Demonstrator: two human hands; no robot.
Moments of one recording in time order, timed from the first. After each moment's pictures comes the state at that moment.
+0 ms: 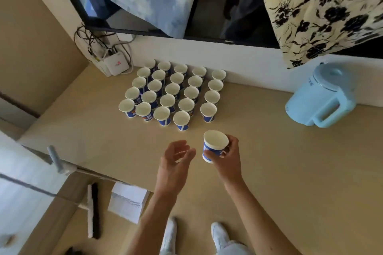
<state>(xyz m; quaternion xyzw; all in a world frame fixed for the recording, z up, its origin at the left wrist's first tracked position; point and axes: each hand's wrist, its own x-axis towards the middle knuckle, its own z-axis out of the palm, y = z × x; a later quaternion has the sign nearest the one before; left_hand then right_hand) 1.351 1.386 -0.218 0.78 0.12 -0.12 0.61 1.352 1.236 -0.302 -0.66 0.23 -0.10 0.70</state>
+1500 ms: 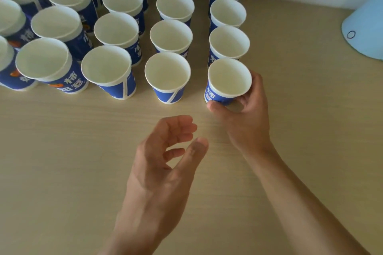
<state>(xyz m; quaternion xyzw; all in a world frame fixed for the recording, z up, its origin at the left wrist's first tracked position) 1.476 1.432 -0.421 0.73 -0.04 -0.21 0.66 1.488 1.248 -0.472 -0.74 0.22 -0.25 0.58</state>
